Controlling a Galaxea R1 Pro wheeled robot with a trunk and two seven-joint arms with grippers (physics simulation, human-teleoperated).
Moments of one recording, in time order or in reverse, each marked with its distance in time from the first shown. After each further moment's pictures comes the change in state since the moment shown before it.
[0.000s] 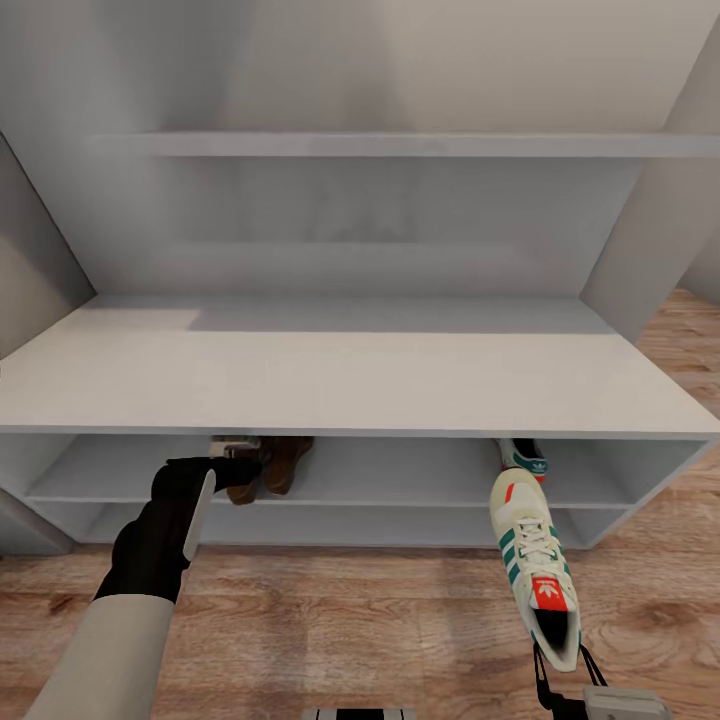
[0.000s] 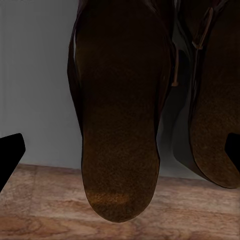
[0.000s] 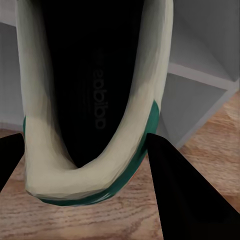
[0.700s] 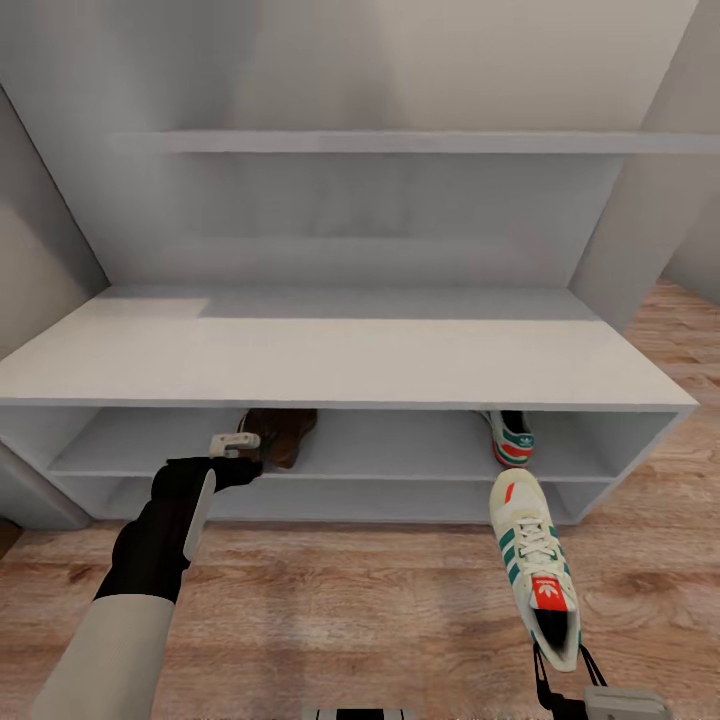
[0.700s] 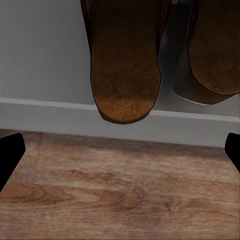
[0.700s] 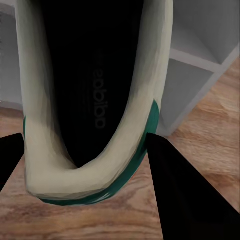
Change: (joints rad) left arm 0.000 -0.001 0.000 0.000 0.001 0.000 0.000; right arm 0.000 0.000 0.000 0.000 0.000 0.000 0.000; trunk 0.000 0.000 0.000
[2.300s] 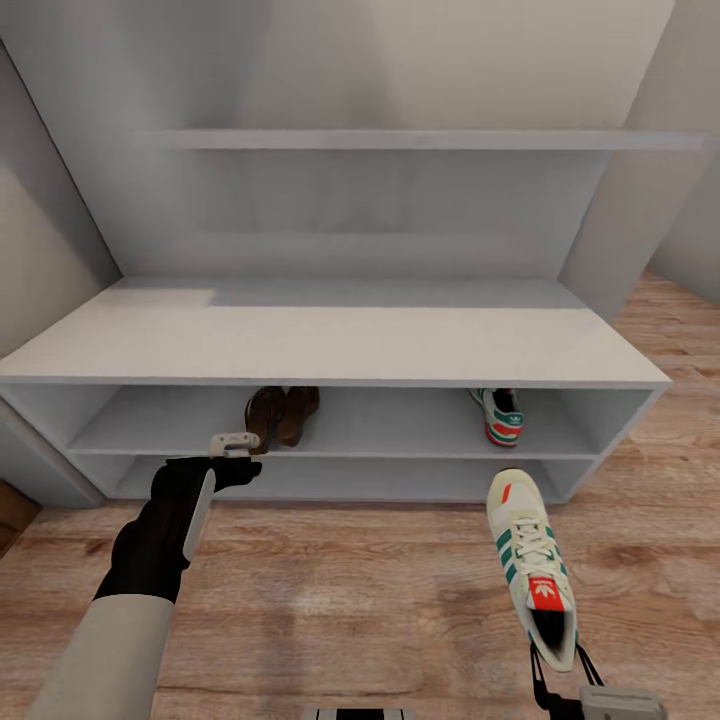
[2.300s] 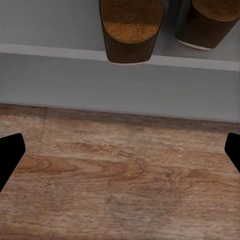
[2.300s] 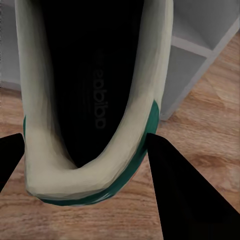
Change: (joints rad) left arm 0.000 0.001 0.000 -0.002 0.000 0.001 0.000; right arm -0.004 0.005 0.003 0.006 0.006 0.003 0.003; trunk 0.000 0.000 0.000
